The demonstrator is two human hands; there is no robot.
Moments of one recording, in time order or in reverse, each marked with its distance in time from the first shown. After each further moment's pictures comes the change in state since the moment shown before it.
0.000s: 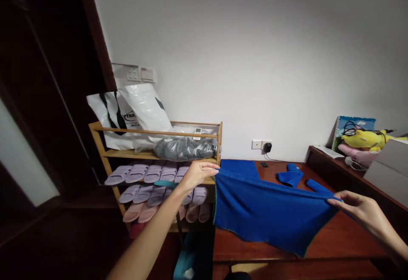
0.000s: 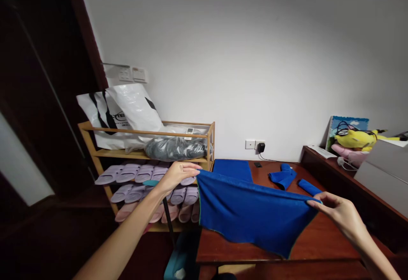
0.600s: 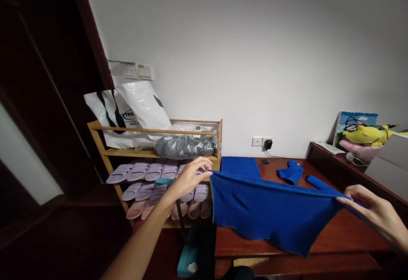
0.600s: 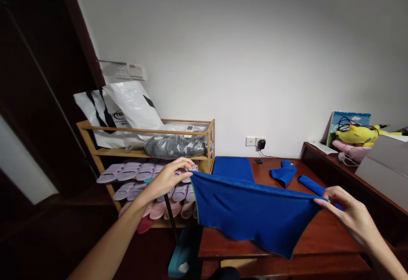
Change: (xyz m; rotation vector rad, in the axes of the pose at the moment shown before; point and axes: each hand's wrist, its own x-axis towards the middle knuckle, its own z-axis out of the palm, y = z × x) left_hand -0.021 0.018 -0.016 0.405 -0.031 0.307; right_hand -0.022 -0.029 -0.010 -0.067 0.113 -0.216
